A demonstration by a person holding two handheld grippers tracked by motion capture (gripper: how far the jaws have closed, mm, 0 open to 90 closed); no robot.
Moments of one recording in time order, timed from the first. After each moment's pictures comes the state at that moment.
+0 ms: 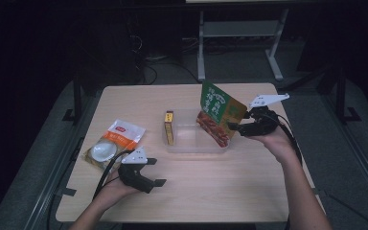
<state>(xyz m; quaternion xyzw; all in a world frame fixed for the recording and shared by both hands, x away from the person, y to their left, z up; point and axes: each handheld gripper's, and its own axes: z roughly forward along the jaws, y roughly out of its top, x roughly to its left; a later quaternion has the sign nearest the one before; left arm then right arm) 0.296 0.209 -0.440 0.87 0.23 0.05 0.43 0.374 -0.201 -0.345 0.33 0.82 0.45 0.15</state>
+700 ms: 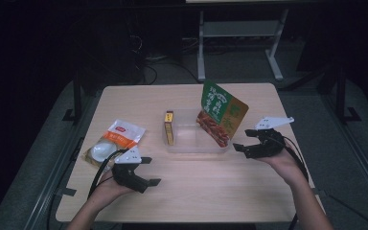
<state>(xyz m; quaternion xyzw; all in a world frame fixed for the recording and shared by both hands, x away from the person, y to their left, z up) 0.293 0.226 -0.433 0.88 0.22 0.05 0.42 0.332 -0.215 -0.387 0.35 0.83 0.42 0.14</state>
